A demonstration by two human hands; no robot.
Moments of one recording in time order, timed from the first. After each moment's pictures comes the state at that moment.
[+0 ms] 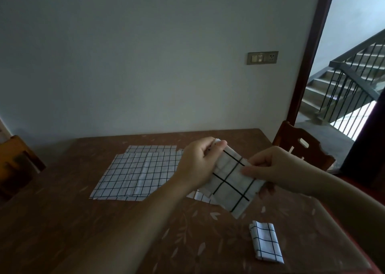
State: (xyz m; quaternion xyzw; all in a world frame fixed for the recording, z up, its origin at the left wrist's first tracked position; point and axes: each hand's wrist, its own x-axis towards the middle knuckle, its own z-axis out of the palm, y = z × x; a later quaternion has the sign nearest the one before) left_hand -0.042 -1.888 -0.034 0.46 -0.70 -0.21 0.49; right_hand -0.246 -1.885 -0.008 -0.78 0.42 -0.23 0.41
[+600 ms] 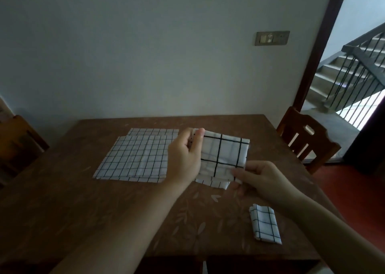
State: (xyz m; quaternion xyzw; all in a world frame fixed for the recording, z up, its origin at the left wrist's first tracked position) left_hand -0.024 -1.891 -0.086 0.50 -0.62 -0.11 0.60; right_hand -0.216 -1.868 -0.077 -0.58 0.45 -0.34 0.58
